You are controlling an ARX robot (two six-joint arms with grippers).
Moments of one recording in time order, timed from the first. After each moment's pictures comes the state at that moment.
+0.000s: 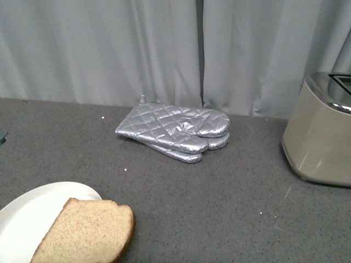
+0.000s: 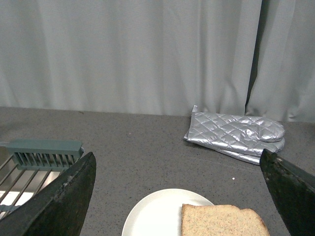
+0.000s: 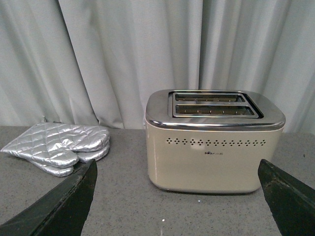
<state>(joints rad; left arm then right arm) 0.00 0.00 0.02 0.00 0.00 0.00 0.00 0.00 0.01 0.00 0.00 0.00</state>
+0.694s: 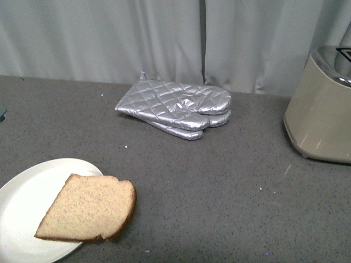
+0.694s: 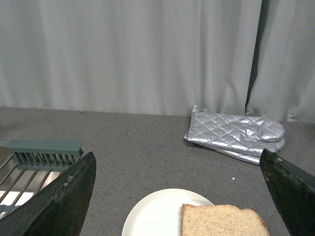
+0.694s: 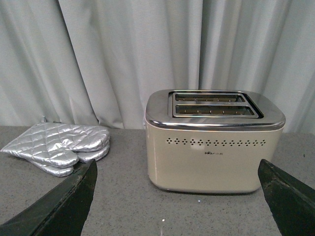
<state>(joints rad) 0.00 0.00 0.01 0.00 0.00 0.00 0.00 0.00 0.01 0.00 0.00 0.00</state>
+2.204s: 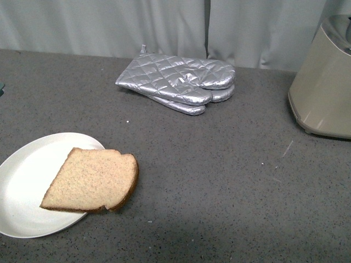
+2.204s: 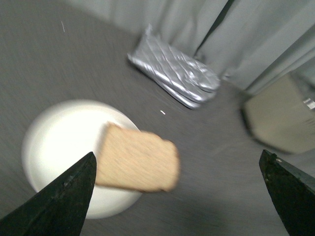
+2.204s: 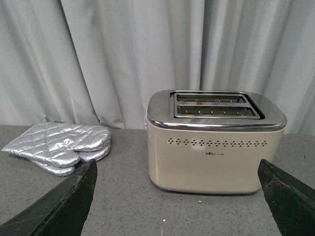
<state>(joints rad) 0.13 0.18 0.11 -0.24 0.37 -0.40 0.00 0.00 0.01 0.00 0.00 0.00</state>
